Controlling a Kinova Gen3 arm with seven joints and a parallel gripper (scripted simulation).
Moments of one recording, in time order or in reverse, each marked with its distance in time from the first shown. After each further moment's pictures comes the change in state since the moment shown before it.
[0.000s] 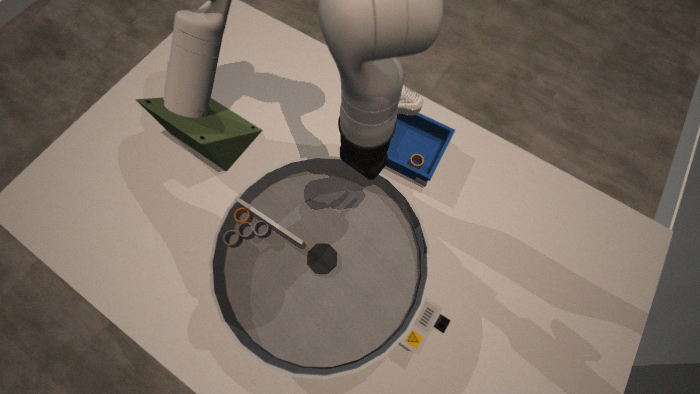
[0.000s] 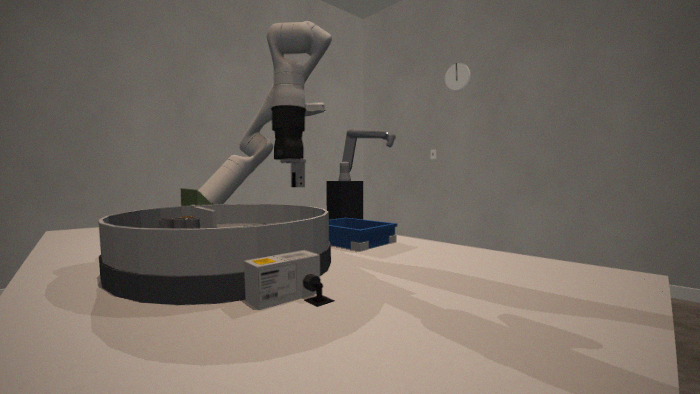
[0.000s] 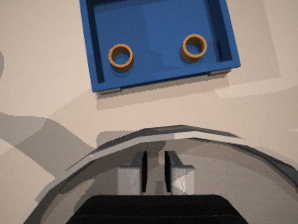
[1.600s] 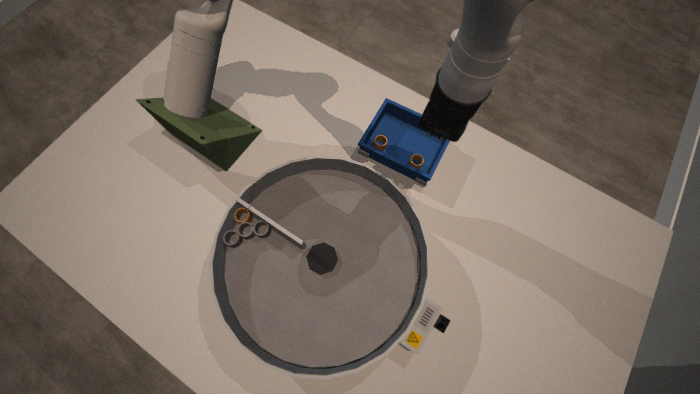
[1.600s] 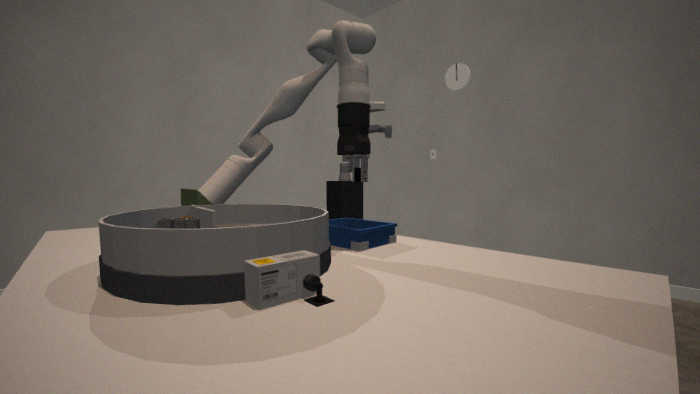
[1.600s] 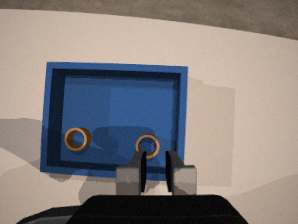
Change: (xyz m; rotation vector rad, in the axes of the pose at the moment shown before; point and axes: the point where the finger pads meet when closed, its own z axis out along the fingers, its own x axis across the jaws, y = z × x) arm 0.064 -0.136 -0.013 0.009 0.000 -0.223
